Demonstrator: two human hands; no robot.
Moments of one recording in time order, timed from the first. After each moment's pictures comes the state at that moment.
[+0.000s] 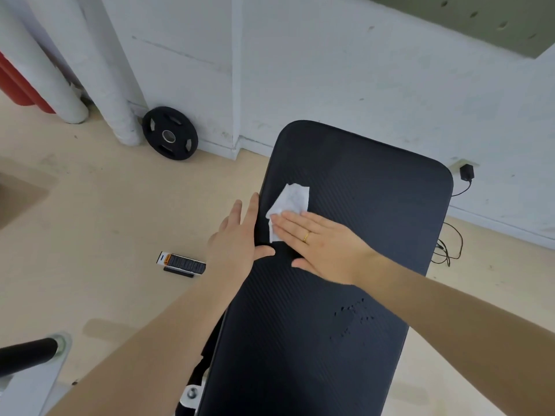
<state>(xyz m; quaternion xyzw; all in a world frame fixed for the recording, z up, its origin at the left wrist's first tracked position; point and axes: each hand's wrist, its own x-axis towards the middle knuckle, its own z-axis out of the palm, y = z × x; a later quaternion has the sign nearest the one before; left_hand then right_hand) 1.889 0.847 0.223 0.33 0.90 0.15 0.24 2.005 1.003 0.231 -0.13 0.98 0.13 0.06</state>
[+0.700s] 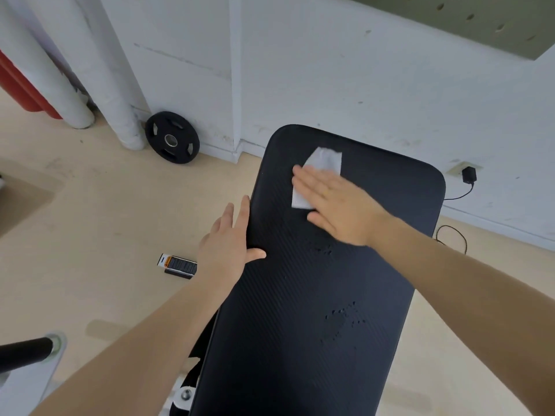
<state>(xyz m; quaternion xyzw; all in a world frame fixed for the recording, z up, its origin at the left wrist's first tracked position) 1.894 0.850 0.228 0.33 0.91 0.12 0.22 1.984 1.062 0.266 -0.06 0.99 0.09 0.05</state>
